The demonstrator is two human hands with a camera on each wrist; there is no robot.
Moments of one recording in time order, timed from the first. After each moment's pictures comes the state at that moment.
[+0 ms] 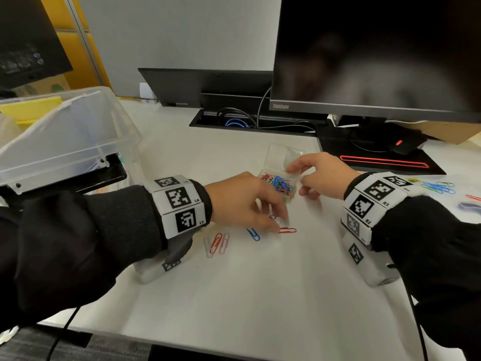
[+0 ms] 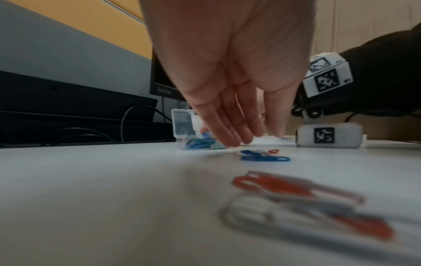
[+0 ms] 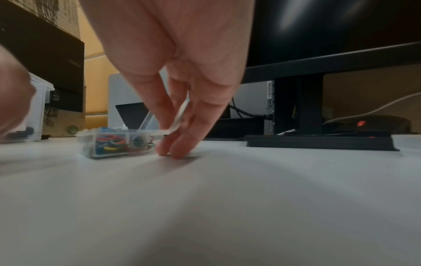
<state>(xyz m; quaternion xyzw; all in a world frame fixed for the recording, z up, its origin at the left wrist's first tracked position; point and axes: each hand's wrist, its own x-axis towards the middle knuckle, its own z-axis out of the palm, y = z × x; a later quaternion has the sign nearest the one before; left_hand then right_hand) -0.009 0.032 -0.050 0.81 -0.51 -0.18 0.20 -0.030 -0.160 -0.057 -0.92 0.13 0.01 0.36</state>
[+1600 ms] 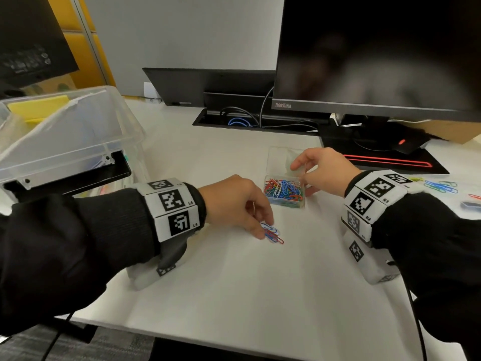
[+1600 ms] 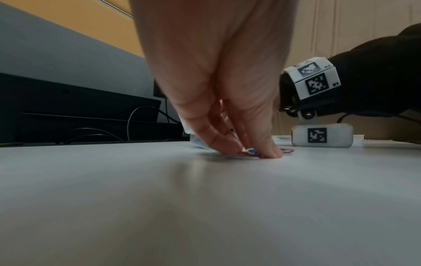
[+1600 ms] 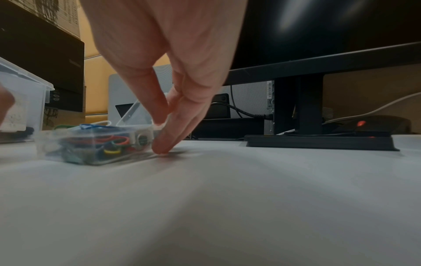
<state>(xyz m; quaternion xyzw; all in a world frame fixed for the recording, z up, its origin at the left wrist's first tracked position) -0.011 0.042 -0.054 0.86 -0.43 -0.20 0.19 -0.031 -0.153 -0.051 -0.92 0.13 -0.02 0.37</state>
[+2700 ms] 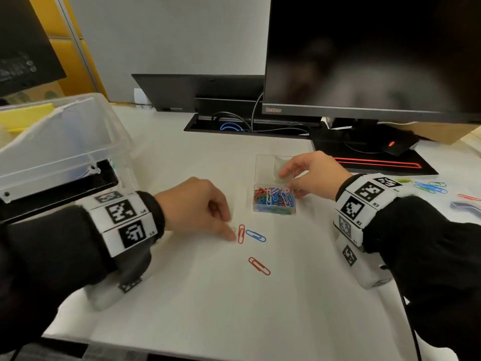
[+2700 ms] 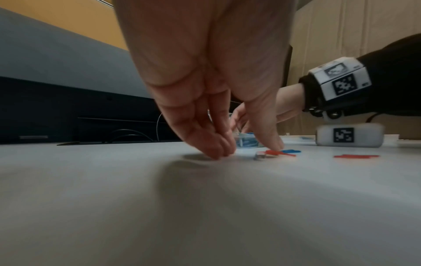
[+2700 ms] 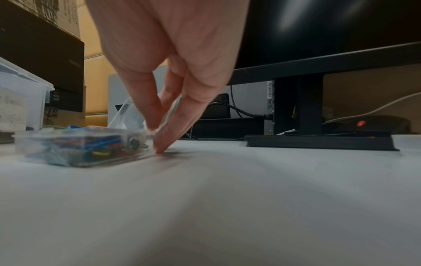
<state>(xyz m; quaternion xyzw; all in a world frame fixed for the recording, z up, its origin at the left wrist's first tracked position) -0.002 0.073 -0.053 0.91 -0.35 -0.14 0.16 -0.032 -0.159 -0.052 -0.92 0.11 -0.01 0.38</state>
